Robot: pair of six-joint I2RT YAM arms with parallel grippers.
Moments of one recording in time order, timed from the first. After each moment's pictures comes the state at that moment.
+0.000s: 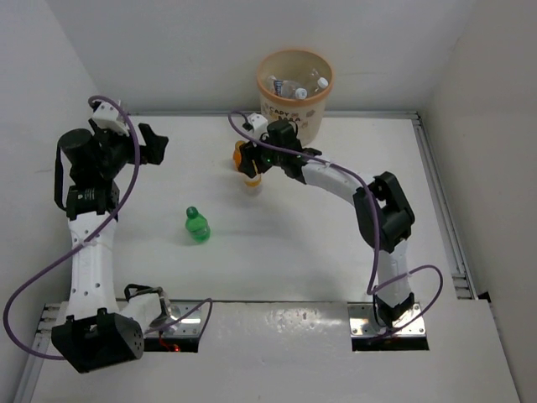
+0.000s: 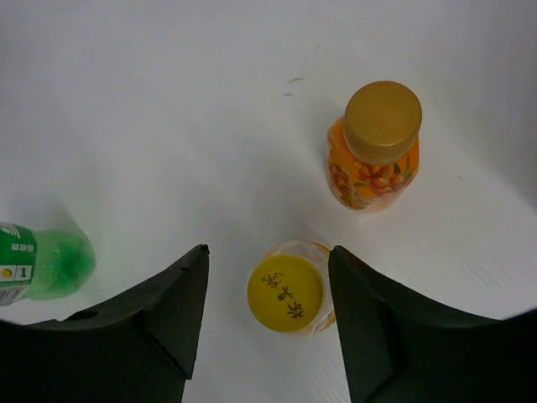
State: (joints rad) left arm 0.24 1.03 1.13 -0.19 0.51 -0.01; right arm 0.61 2.04 1.53 0.01 -0.29 0.02
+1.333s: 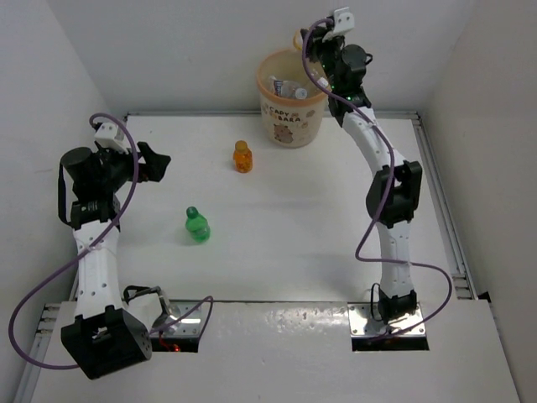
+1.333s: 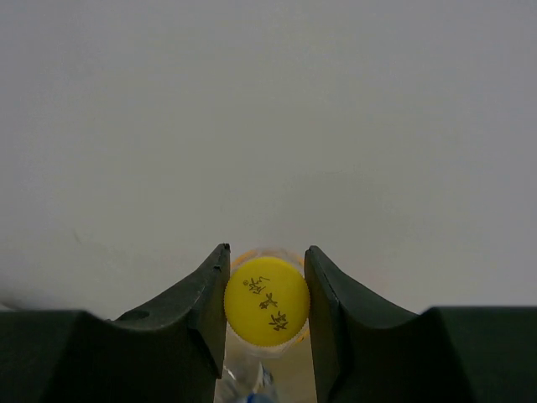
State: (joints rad) left arm 0.36 0.99 0.94 -0.17 0.67 -0.06; right arm 0.27 2.25 2.20 0.46 -0.09 -0.03
